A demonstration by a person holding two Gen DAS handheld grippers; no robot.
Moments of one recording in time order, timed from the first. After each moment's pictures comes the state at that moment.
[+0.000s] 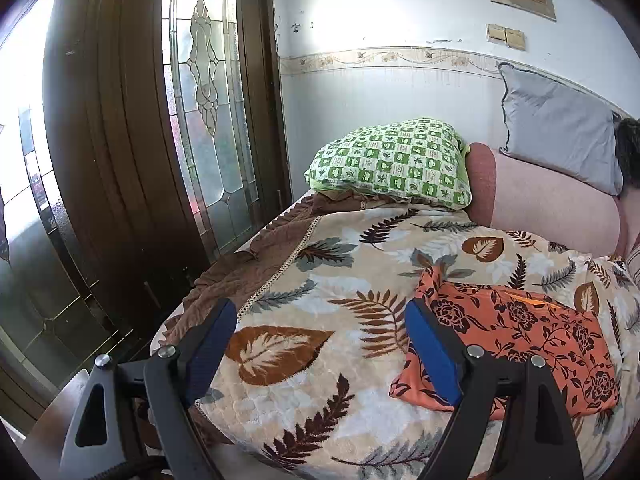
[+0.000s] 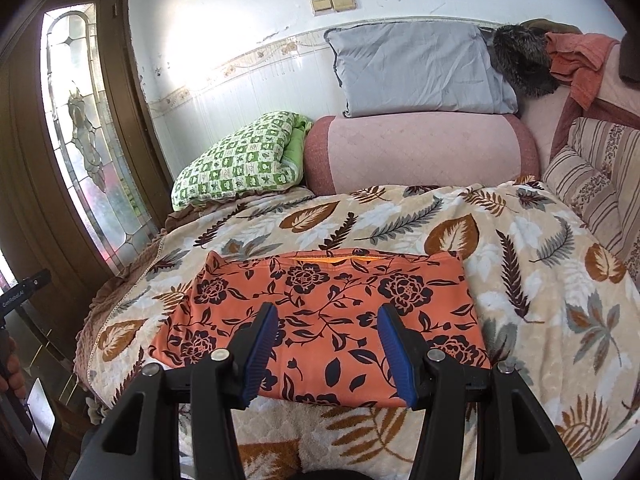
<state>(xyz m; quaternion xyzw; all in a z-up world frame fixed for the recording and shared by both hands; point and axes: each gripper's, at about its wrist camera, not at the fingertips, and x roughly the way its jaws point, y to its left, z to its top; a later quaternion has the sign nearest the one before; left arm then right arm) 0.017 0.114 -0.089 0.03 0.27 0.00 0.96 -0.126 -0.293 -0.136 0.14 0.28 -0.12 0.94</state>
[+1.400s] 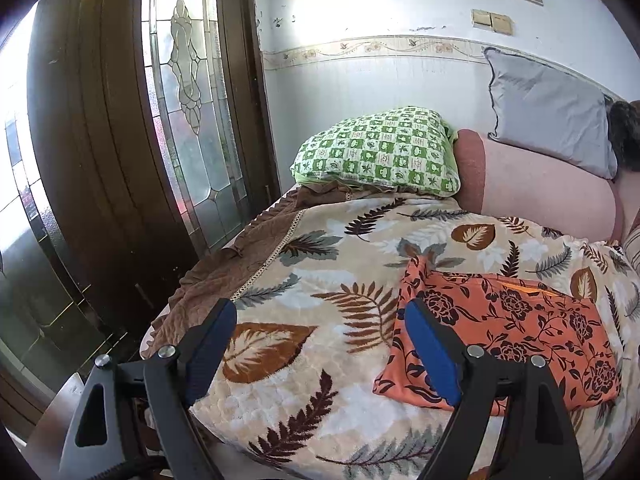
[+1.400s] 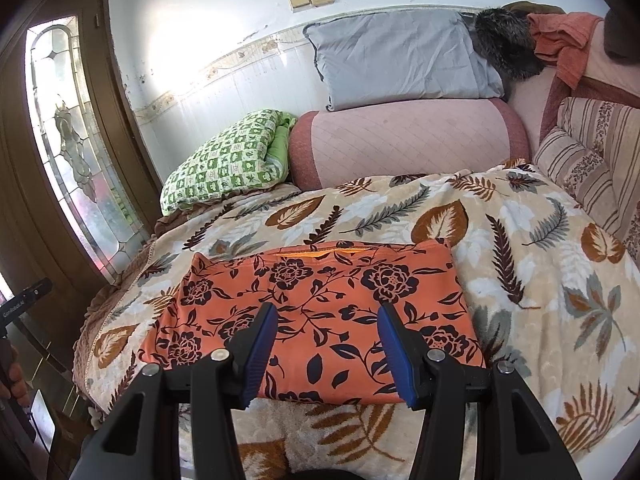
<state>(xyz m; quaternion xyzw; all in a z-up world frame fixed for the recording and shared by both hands) 0.023 0.086 -0.099 0.04 0.29 -0.02 0.96 -0.128 -0.316 -0.152 0.17 0.28 -0.13 0.94</state>
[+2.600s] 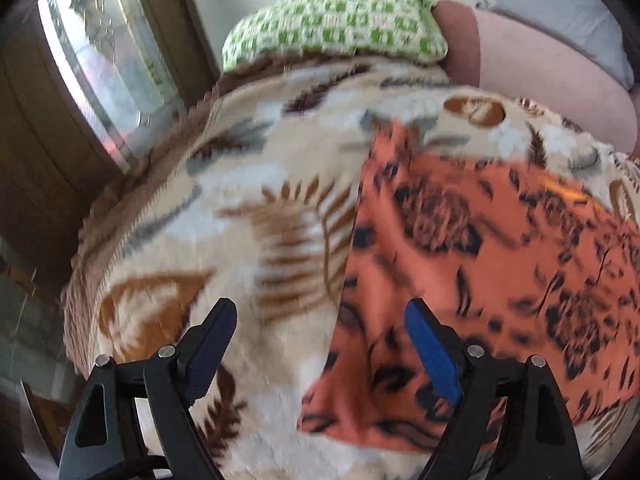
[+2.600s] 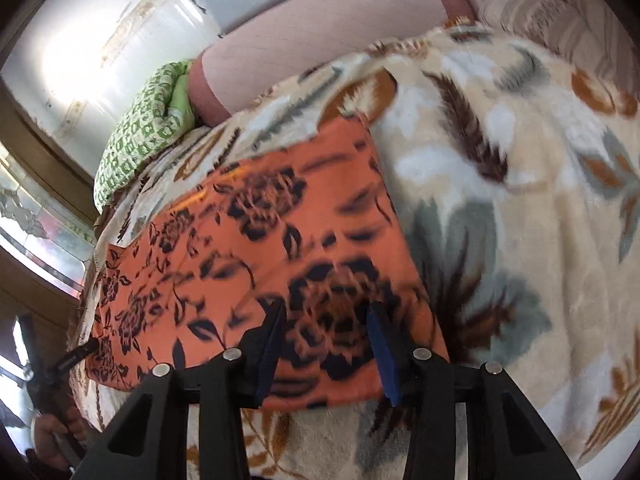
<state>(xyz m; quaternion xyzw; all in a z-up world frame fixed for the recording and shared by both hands) 0.146 0.000 -0.234 0.10 0.44 -0.05 0.89 -0.089 -0.435 -0.269 0.31 0.37 -0.16 0.86</state>
